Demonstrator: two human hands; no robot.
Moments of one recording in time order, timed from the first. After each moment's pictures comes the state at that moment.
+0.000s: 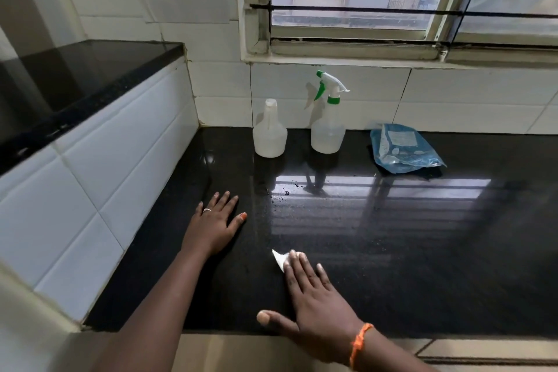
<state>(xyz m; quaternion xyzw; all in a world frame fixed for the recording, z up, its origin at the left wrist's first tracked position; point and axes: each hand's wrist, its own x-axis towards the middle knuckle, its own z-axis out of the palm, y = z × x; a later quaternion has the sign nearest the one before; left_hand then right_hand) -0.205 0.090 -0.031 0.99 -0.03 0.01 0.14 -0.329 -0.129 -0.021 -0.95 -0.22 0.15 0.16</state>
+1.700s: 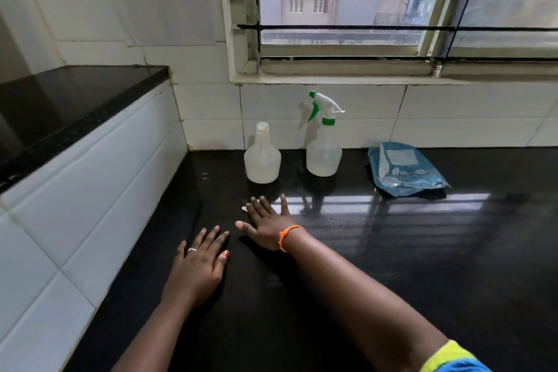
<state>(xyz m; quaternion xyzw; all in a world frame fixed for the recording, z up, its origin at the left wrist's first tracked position) -0.200 0.095 -0.033 0.99 -0.02 0.01 0.17 -0.106 -0.069 -0.014 -0.97 -0.21 0.12 0.06</state>
